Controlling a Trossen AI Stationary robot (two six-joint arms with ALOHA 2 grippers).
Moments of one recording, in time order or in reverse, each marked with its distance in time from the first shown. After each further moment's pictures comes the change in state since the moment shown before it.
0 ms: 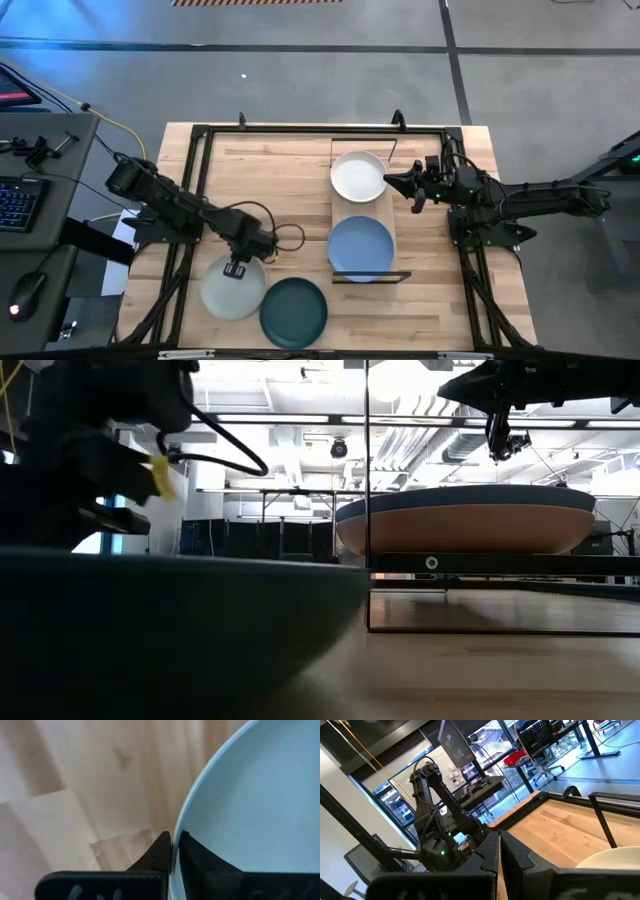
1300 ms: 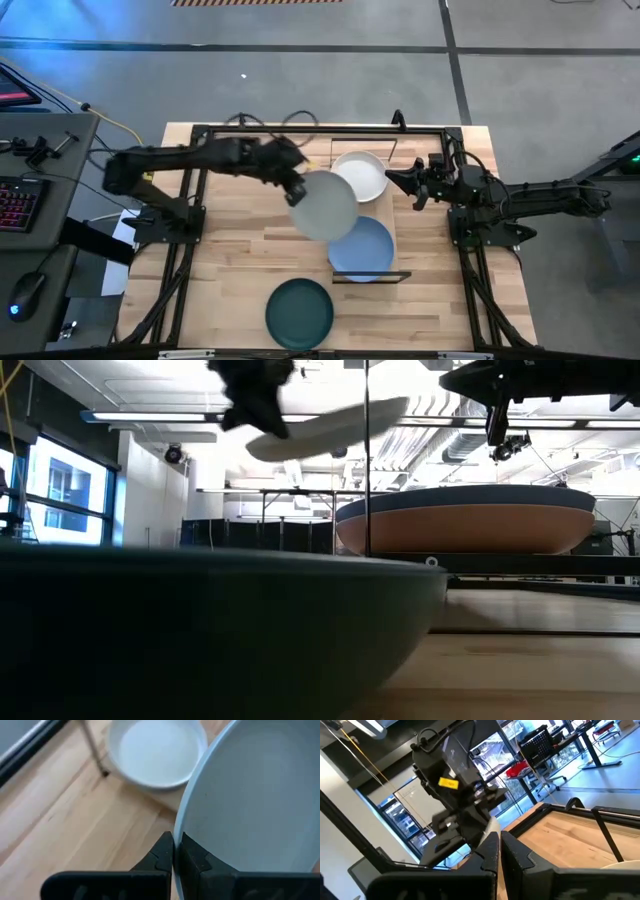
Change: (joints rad) left arm 0.443 -0.081 0.583 -0.015 -0.244 -0.297; right arm 0.000 -0.002 0.000 0.063 0.025 0.007
